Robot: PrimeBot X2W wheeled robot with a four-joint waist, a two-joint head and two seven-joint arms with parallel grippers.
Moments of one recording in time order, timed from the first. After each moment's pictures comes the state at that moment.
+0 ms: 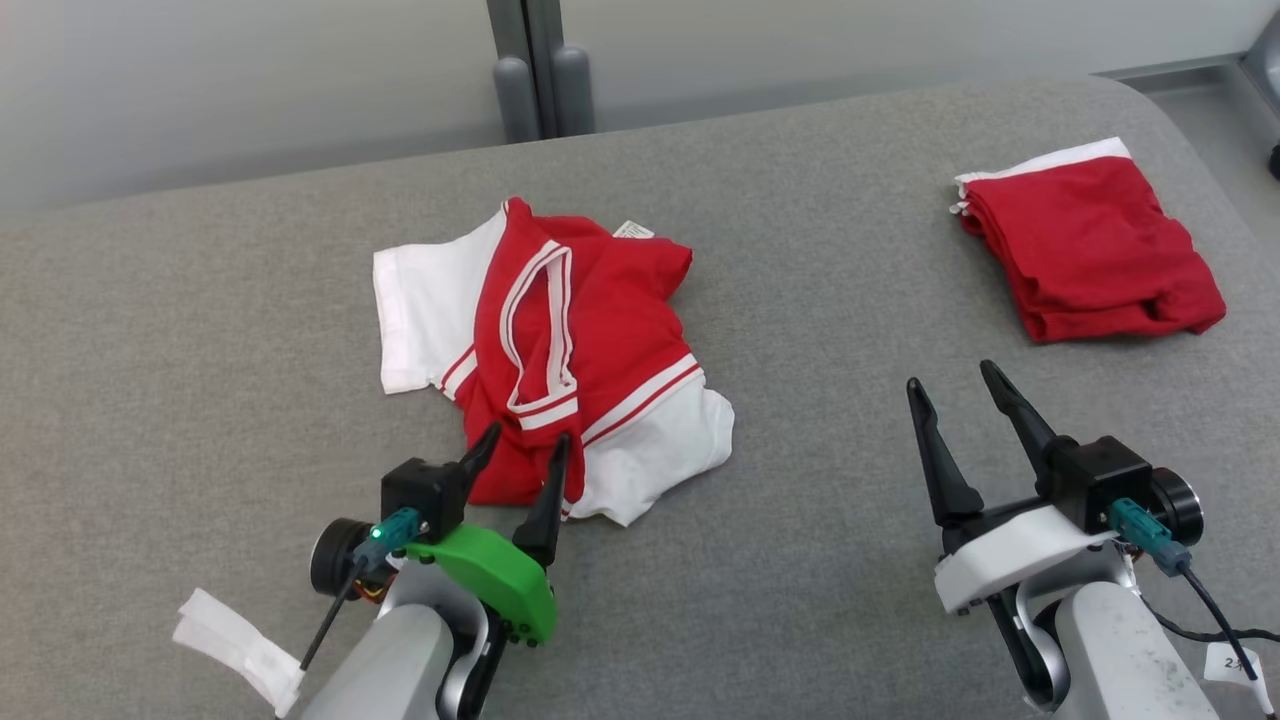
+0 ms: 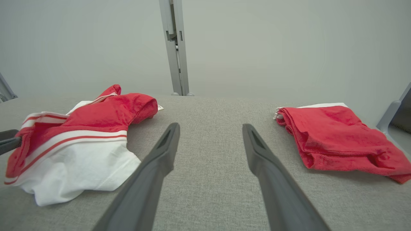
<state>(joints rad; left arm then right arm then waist) -0.40 0.11 -0.57 0.63 -0.52 -0.07 -0.26 -0.21 -0.05 0.05 0.26 0.09 0.13 -0.26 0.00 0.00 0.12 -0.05</state>
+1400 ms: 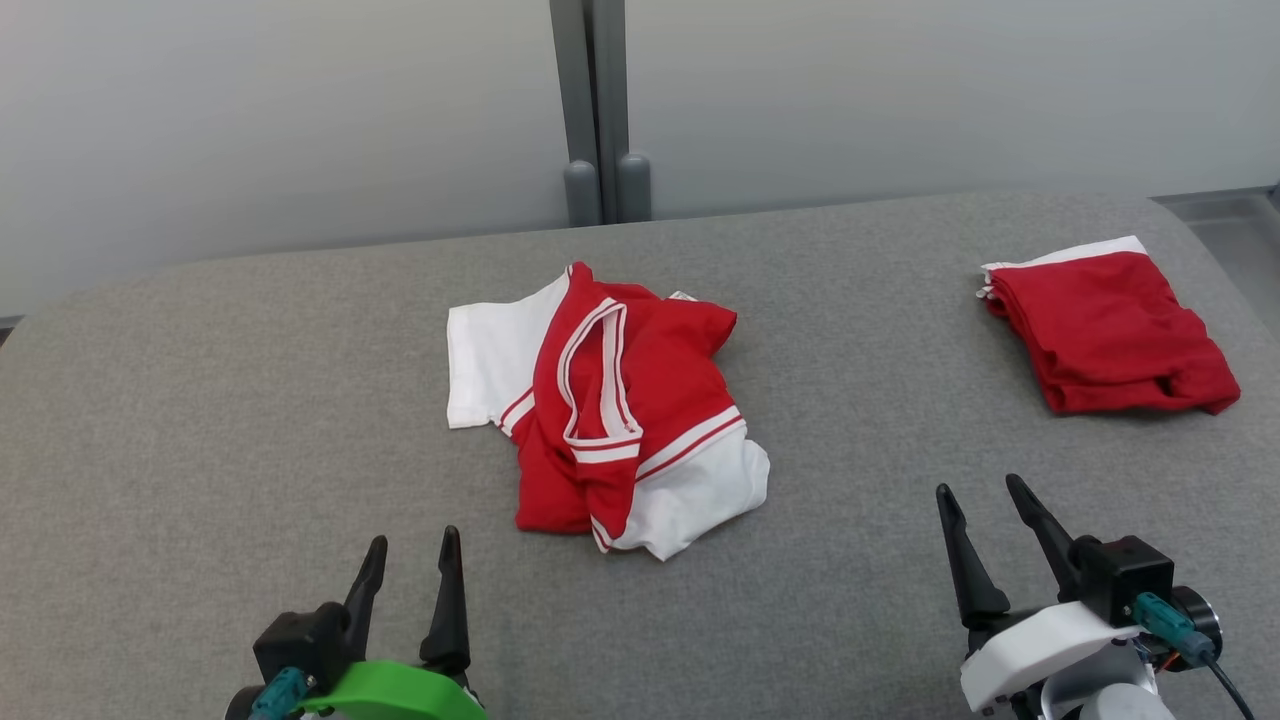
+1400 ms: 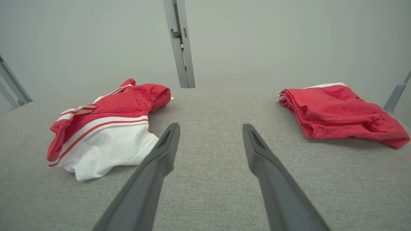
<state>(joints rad) -0.02 0.05 -0.20 0.33 -0.39 -0.07 -0.26 -0.05 -0.05 0.01 0.28 0.15 0.13 -0.26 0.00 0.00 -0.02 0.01</state>
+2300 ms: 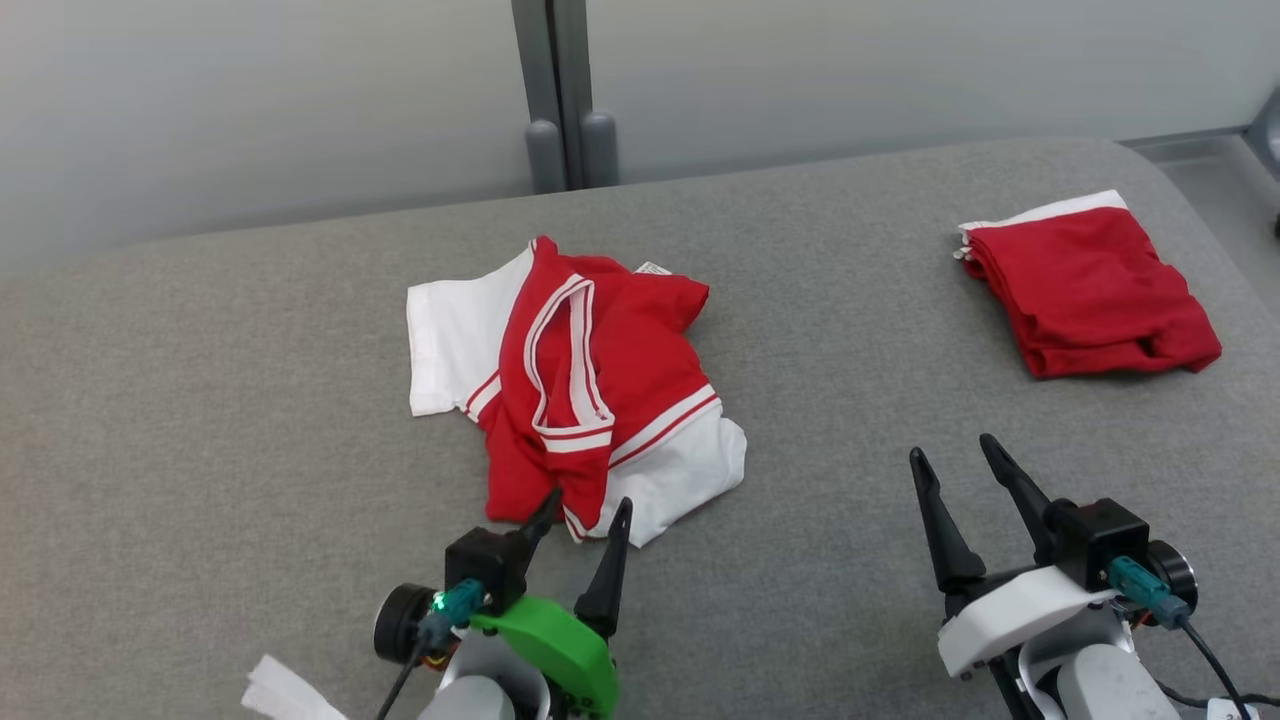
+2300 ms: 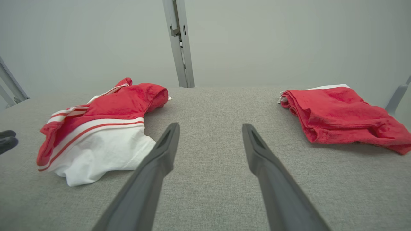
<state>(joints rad) -0.24 0.05 -0.57 0.50 -0.46 -0.05 -0.25 -0.11 -0.05 0.05 0.29 0.14 0.13 -0.26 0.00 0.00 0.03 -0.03</state>
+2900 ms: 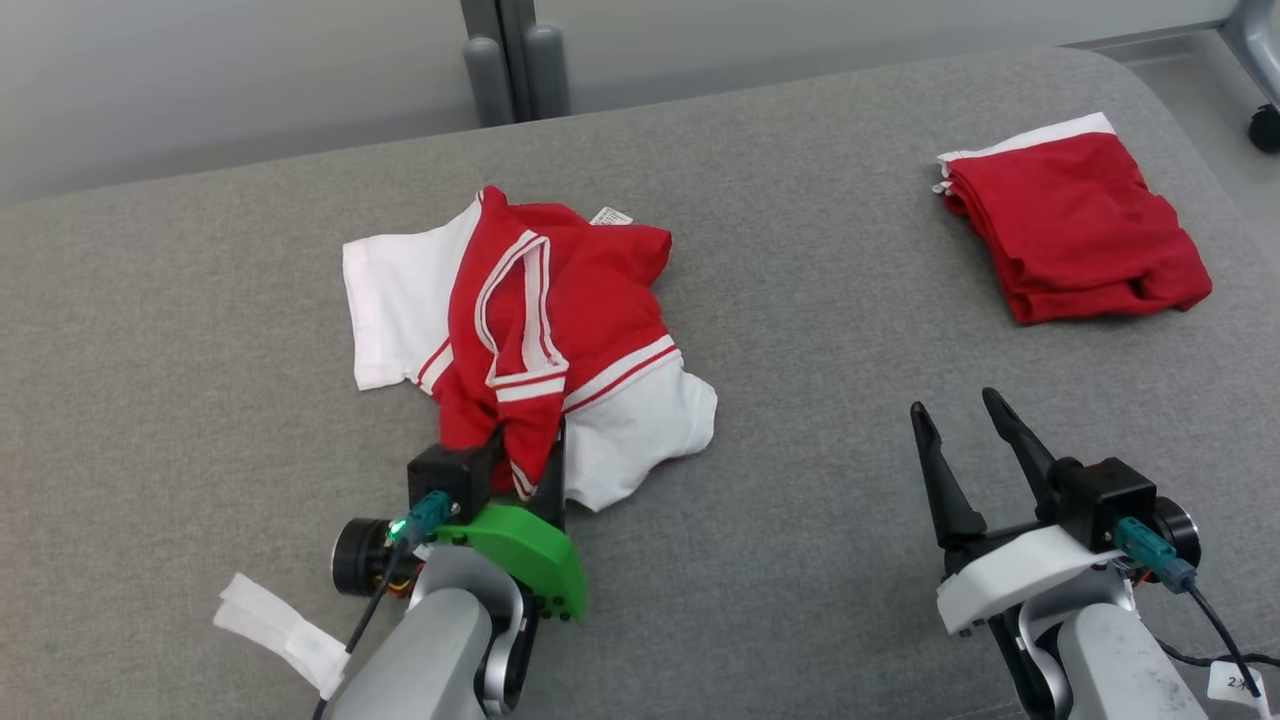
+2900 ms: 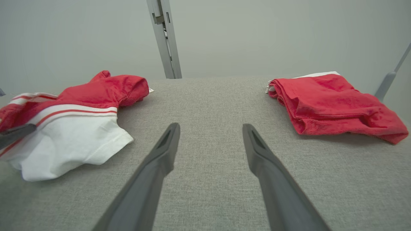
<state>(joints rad) -0.43 0.05 -0.59 0.68 -0.54 0.08 -0.26 -0.18 -0.05 0.05 0.28 0.13 0.13 -0.26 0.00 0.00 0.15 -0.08</state>
